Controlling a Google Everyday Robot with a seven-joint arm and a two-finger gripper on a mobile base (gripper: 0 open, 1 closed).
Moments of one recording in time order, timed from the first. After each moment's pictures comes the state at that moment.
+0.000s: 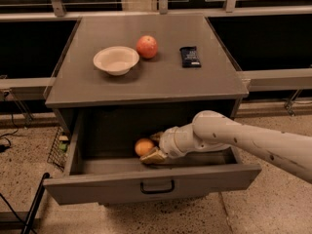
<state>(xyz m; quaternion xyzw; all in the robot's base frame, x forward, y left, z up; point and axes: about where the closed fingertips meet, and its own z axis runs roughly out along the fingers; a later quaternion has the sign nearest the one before) 0.566 0.014 0.611 -0.57 0.71 0.23 0.35</state>
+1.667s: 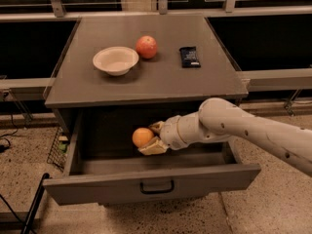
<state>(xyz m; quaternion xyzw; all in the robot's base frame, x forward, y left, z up) 0.559 0.018 0.673 -0.59 0.68 0.23 0.38</state>
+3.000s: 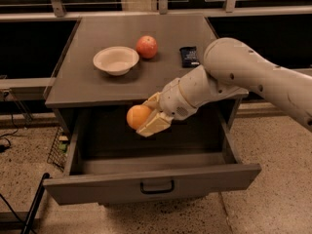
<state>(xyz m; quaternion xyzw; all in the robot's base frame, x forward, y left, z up) 0.527 0.018 0.807 -0.65 0.65 0.24 0.31</state>
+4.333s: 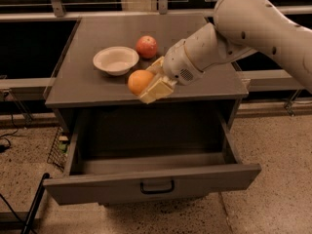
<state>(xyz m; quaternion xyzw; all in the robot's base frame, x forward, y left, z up) 0.564 0.010 0.889 -0.64 0.66 0.21 0.34</state>
